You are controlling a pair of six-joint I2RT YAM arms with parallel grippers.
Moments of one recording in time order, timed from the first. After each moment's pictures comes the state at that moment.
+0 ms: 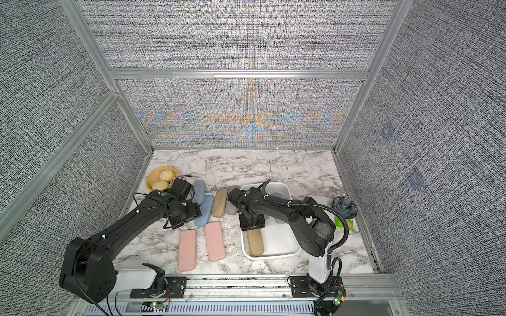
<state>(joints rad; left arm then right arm) -0.41 1.33 0.93 -0.92 0.05 -0.80 0.86 1.87 1.33 -1.02 0.04 0.67</state>
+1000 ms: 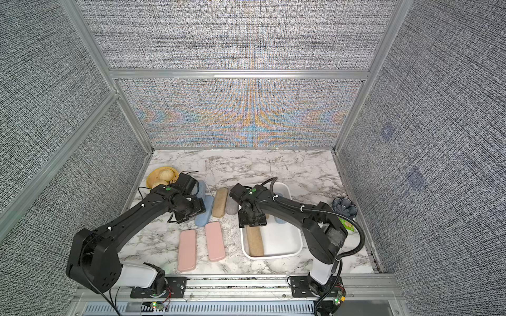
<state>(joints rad) -0.45 1.42 1.04 -0.91 0.08 -0.78 0.86 1.72 1.34 -1.05 0.02 0.73</state>
